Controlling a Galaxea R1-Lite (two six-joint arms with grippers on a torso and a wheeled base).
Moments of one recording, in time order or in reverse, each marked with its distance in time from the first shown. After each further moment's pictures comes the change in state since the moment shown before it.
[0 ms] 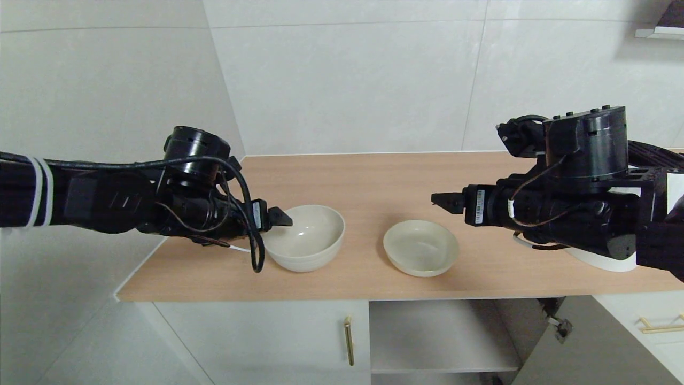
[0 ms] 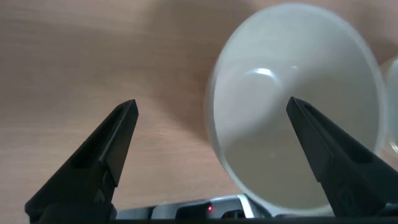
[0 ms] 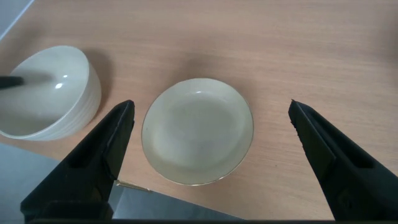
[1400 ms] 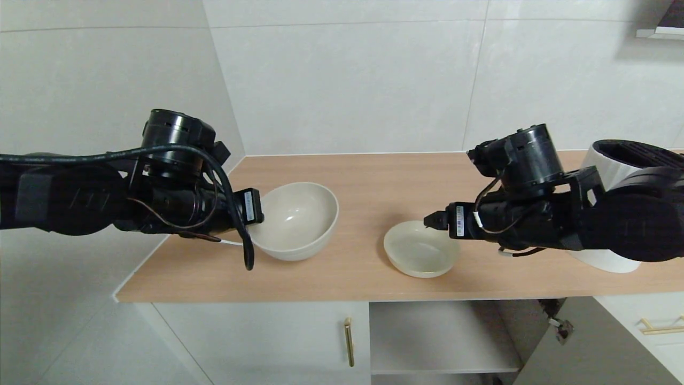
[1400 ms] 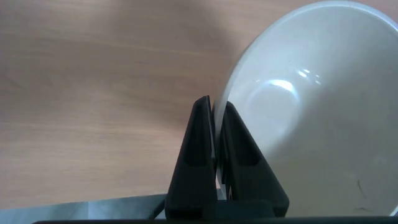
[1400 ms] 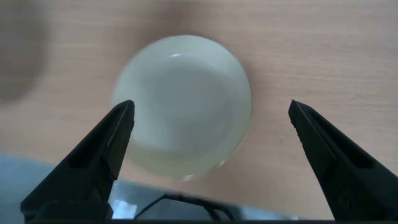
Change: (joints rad) left arm -0.025 -0.086 0.020 -0.012 0.048 -0.015; right arm -0.011 0.141 -0.160 0.265 -0.021 0.105
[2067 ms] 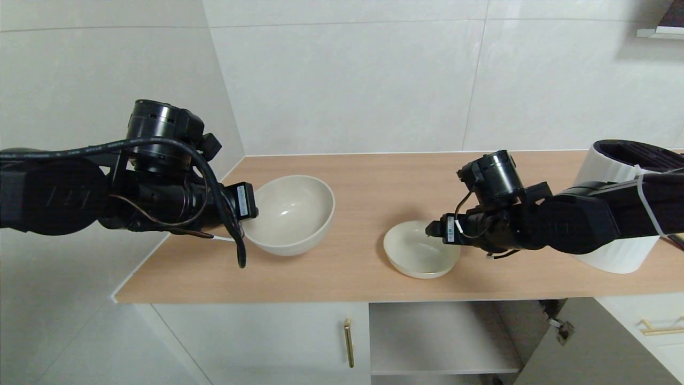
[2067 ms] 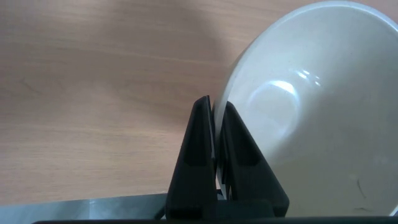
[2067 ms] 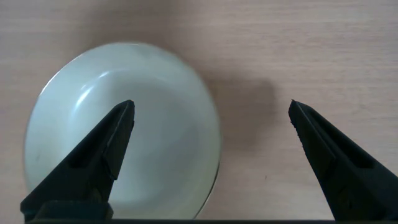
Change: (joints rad) left arm -0.002 -0.038 0.005 -0.001 0.020 0.001; right arm -0.072 0.165 -0.061 -0.013 -0.021 0.021
